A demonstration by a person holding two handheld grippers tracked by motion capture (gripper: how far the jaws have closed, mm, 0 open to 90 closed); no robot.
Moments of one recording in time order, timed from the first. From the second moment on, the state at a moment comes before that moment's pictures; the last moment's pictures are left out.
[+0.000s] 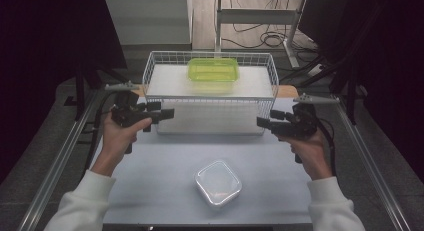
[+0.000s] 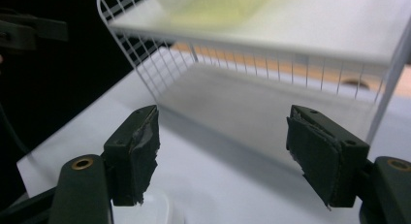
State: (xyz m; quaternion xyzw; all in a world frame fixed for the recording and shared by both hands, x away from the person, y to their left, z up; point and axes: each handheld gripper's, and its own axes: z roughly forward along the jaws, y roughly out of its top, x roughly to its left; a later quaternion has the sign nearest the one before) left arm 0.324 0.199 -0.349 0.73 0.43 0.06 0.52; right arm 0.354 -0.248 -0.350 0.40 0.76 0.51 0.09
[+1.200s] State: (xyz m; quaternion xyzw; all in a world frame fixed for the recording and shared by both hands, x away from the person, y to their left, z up) left arm 0.282 0.206 -0.456 0.76 0.48 0.04 0.43; right arm 0.311 -0.225 -0.433 0.39 0.82 0.42 0.05
